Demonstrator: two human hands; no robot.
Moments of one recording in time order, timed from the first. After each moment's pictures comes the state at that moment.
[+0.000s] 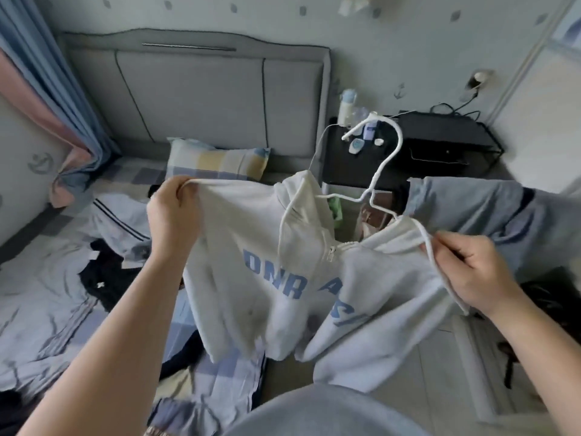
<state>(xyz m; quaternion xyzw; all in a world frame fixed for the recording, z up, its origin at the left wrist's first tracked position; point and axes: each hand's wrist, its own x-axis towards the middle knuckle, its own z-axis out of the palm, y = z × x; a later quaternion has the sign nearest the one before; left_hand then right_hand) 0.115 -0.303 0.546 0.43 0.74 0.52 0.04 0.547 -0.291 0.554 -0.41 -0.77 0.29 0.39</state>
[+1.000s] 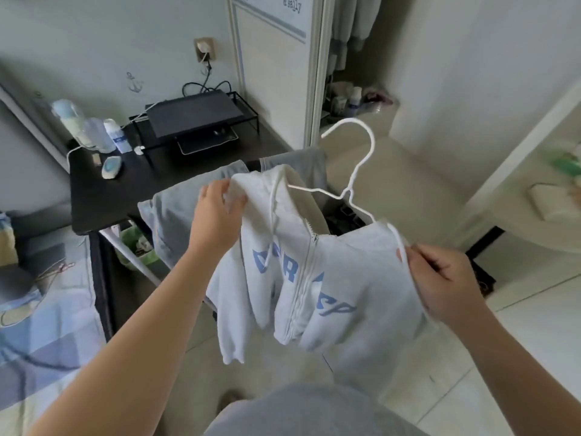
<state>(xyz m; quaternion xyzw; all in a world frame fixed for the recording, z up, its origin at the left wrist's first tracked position) 0.669 -0.118 0.505 0.72 0.54 0.31 0.31 0.906 -0.375 0.532 -0.68 -0.49 0.18 0.51</state>
